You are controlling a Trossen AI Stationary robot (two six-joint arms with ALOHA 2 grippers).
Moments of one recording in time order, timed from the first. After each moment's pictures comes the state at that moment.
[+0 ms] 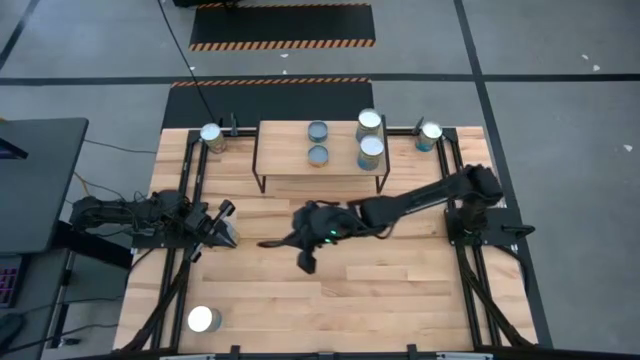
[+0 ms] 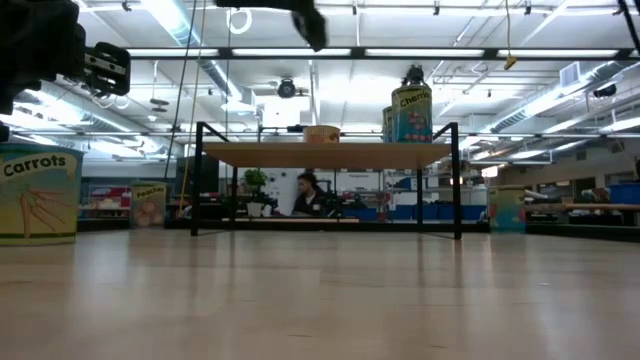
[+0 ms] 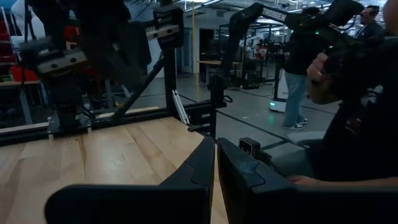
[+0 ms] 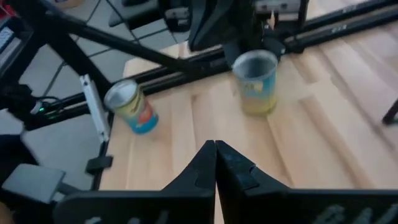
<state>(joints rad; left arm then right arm) -0.05 0.05 0.01 0.16 0.46 -0.04 0.21 1.88 1.57 -0.17 0.12 0.40</state>
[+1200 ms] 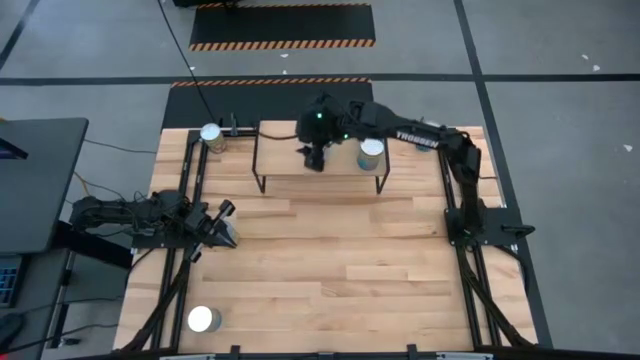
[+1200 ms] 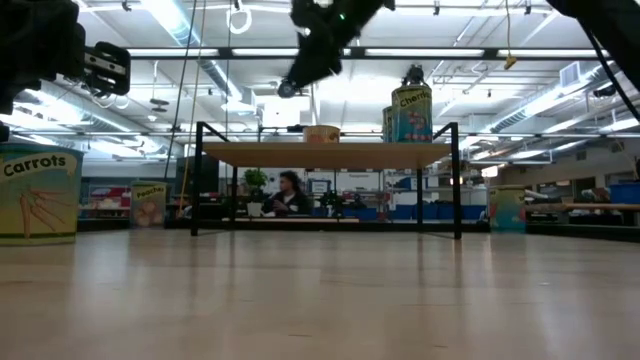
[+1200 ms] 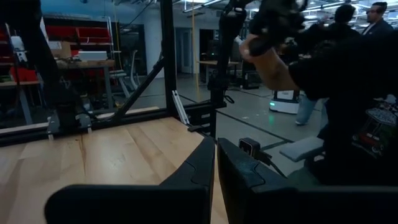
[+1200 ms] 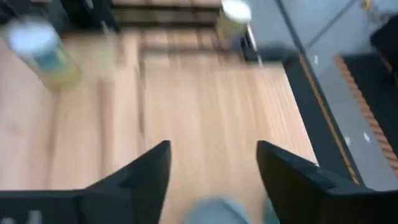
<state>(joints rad) -0.05 0.05 0.01 0.16 0.46 -0.04 -0.32 1.98 2.06 -0.82 -0.01 -0.23</state>
